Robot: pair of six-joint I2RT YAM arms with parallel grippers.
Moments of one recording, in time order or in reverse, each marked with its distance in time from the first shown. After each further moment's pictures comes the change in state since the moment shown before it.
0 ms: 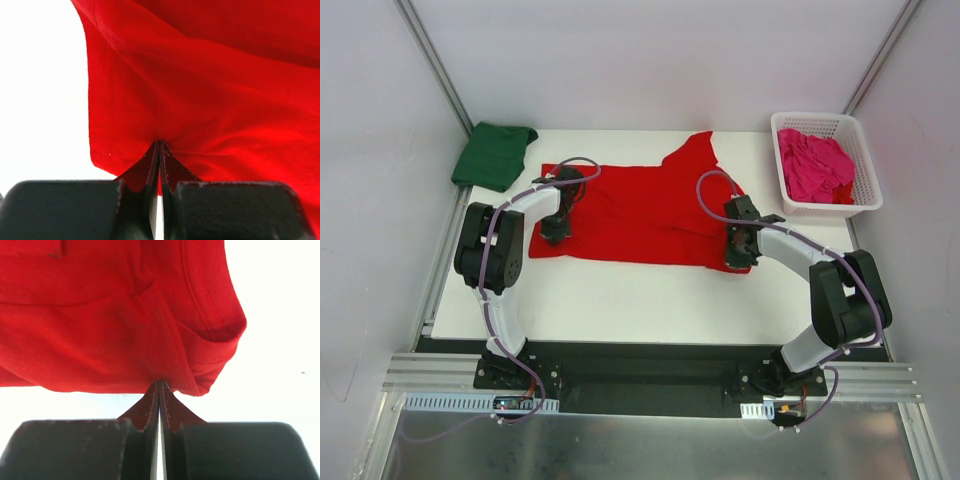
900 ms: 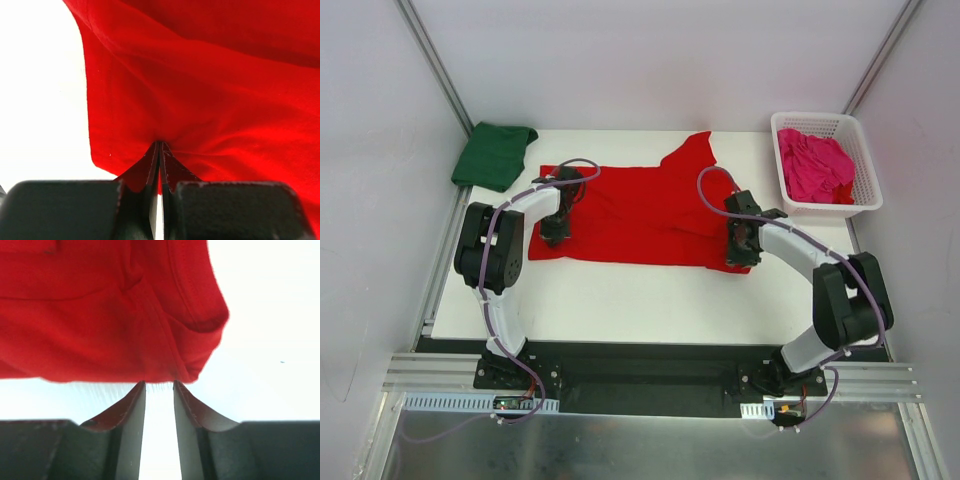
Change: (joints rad) left arm 0.000 0.000 0.002 -0.026 0.006 0.003; right arm 0.000 0.005 0.055 -0.092 0.024 -0.024
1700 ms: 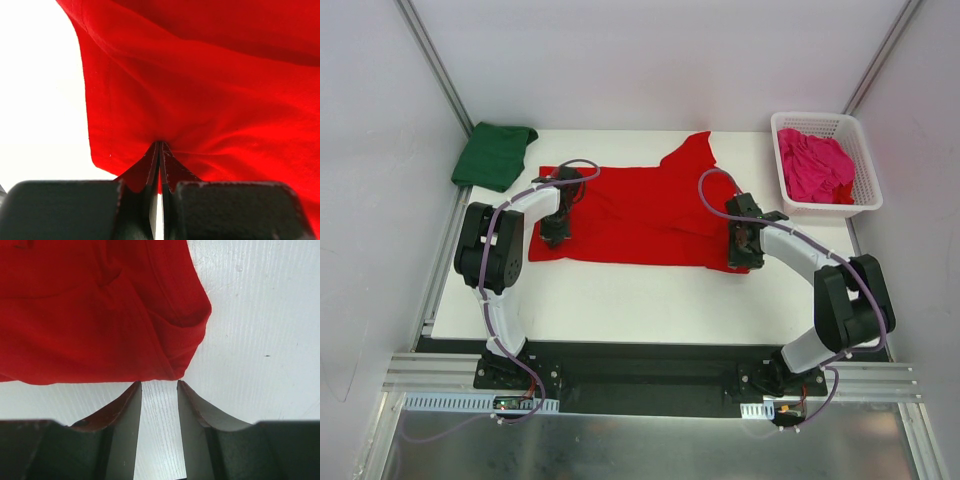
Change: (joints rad) left arm 0.000 0.000 0.003 -0.017 0.015 0.000; right arm 0.000 -0.037 -0.023 -0.013 0.049 -0.004
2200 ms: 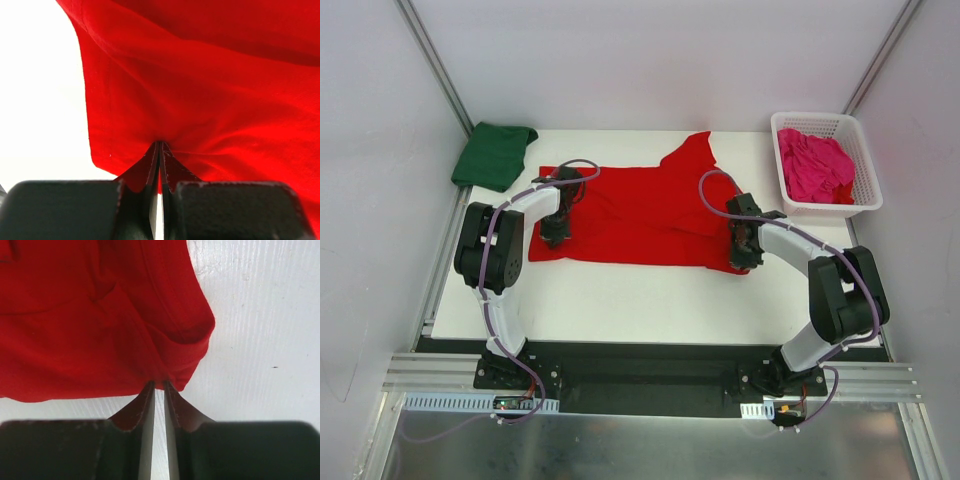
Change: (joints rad) left arm 0.000 0.000 0.000 0.000 -0.001 0.000; right arm -0.026 0.059 -0.001 0.040 -0.023 -0.006
